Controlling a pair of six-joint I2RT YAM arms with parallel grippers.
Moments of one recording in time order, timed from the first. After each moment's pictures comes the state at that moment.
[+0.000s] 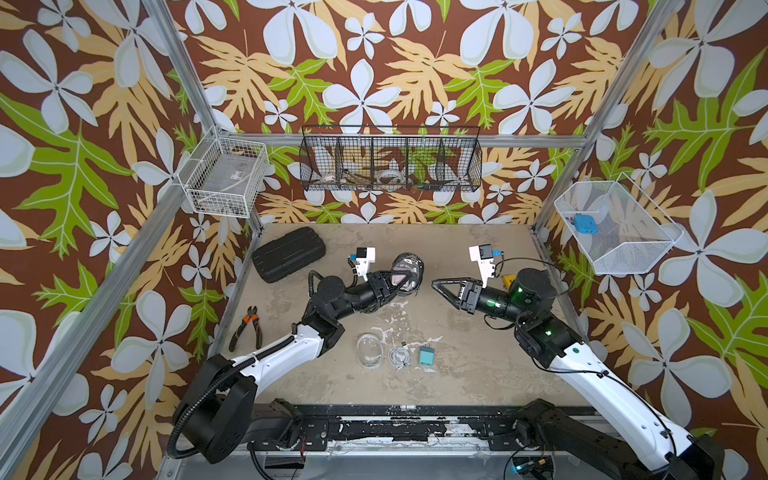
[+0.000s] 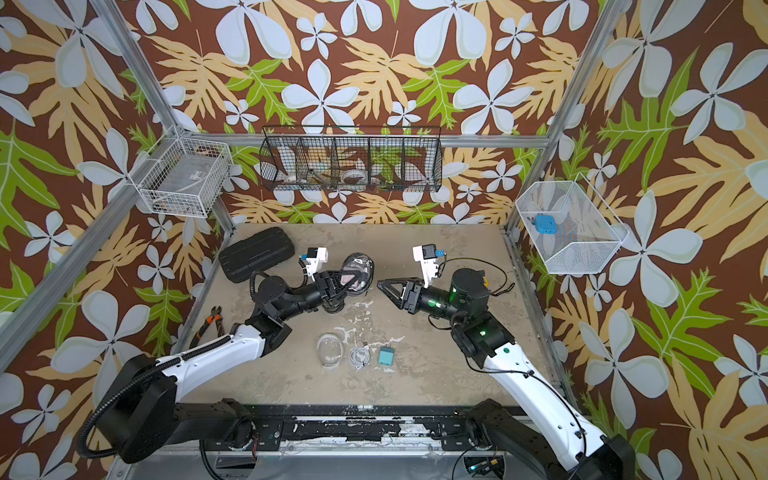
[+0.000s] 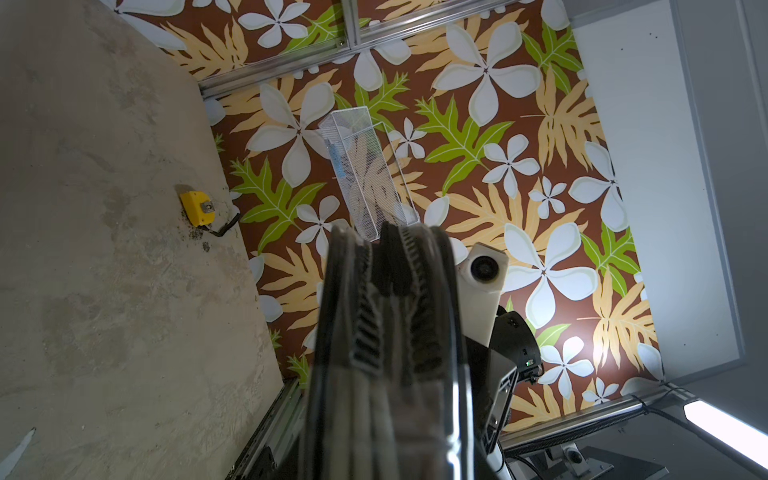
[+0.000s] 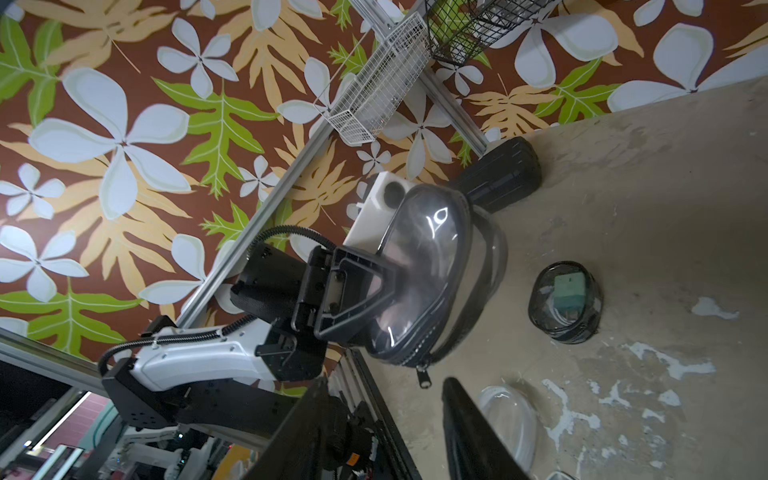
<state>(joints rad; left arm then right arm) -0.57 1.32 0.71 0.78 0.56 -1.40 0.48 0.97 0.84 0.01 -0.64 0.70</state>
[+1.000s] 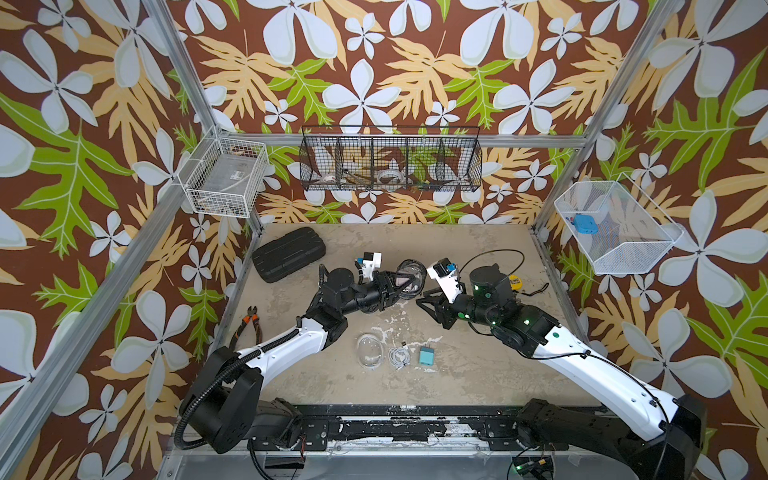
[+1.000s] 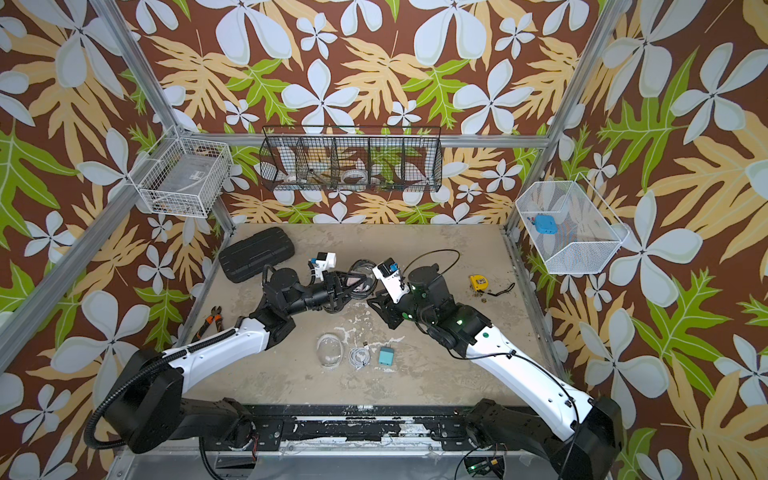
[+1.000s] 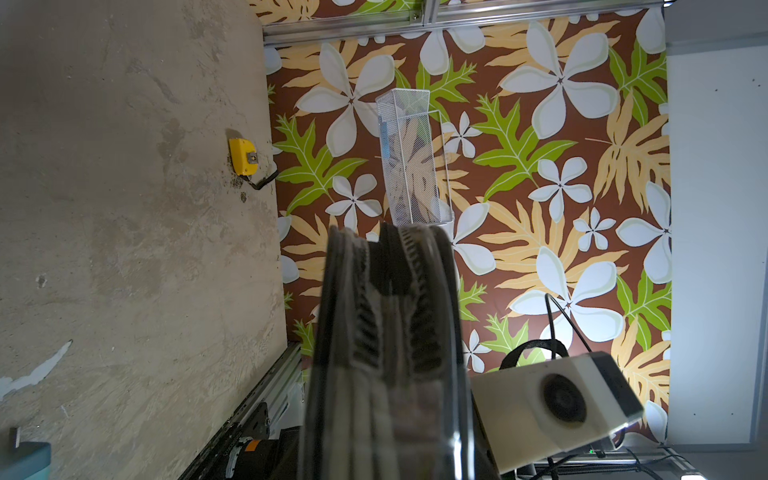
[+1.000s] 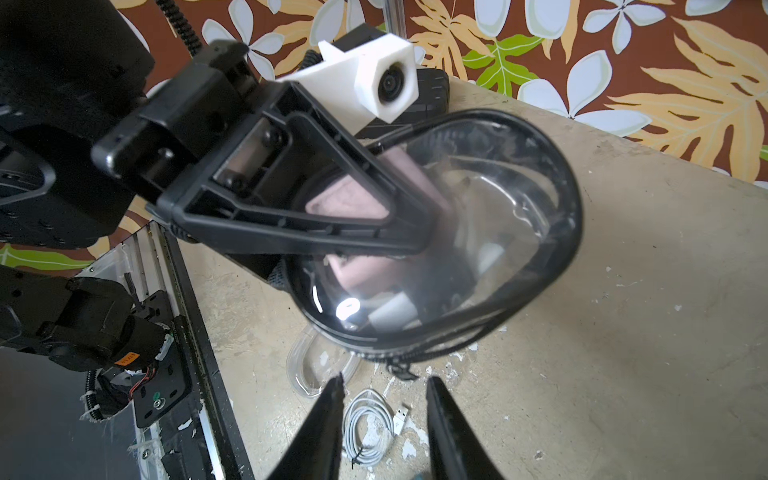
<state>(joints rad) -0.57 1.37 0.76 0.62 0.60 -1.49 0.68 1.12 0.99 -0.35 -0.27 0.08</state>
